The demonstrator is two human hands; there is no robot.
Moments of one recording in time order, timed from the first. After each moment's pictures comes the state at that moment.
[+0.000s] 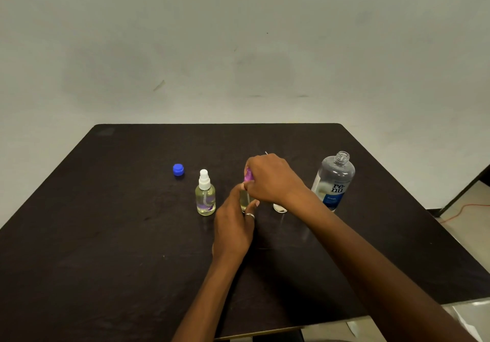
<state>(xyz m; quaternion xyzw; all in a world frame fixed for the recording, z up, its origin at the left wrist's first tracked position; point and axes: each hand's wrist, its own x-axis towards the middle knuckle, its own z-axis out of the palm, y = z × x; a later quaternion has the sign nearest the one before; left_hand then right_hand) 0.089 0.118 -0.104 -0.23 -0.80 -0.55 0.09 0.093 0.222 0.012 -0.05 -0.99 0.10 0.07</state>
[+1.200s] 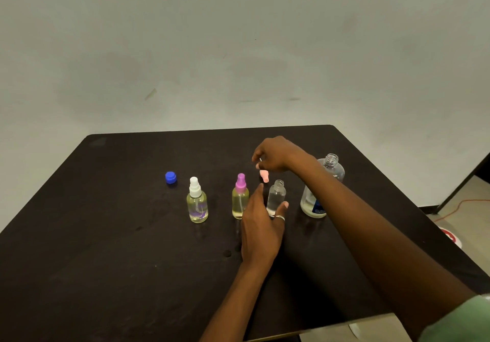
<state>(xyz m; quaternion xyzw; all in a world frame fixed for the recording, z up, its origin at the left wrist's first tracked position) 0.118 0.177 -0.095 -0.21 -0.80 -0.56 0.06 0.034 0.302 0.020 -0.06 -1.00 0.06 -0.04</state>
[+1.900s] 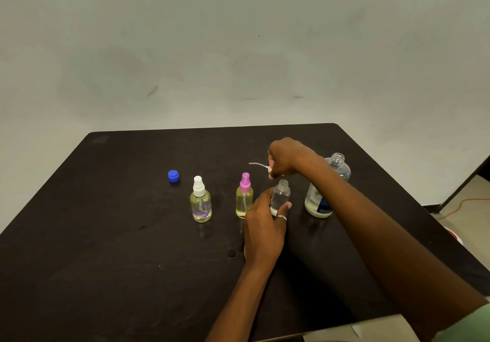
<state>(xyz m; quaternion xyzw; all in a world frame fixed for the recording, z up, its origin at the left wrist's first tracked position) 0.113 0.177 -0.104 -0.25 -0.78 -0.58 0.07 0.045 0.305 0.023 -0.12 -0.99 0.03 -0.08</state>
